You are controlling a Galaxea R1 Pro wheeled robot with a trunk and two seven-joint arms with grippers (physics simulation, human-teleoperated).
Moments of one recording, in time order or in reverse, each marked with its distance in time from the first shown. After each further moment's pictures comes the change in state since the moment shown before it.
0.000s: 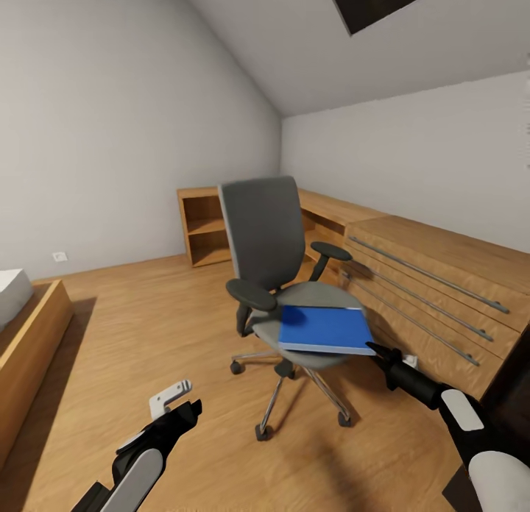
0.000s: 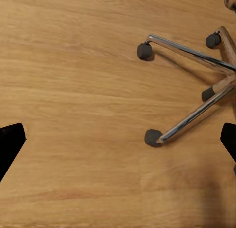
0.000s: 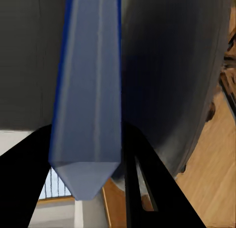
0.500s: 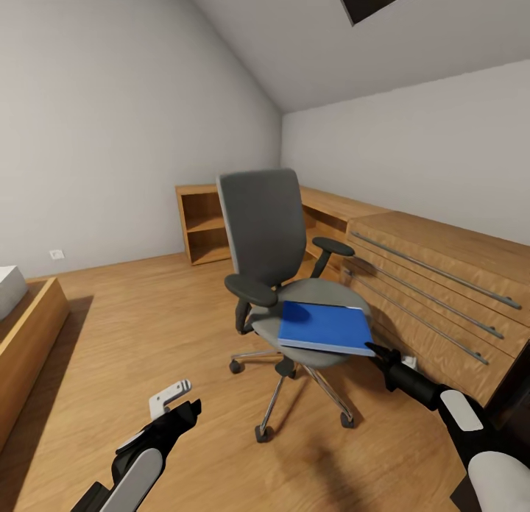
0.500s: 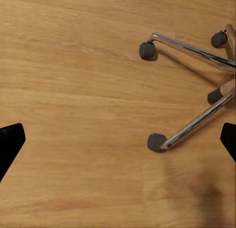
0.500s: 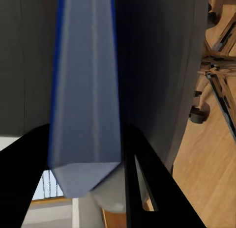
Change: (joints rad) left arm 0.000 0.001 0.002 0.000 0.000 0.000 0.001; right arm 0.000 0.001 0.001 0.006 -0.001 0.006 -0.002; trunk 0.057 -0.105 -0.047
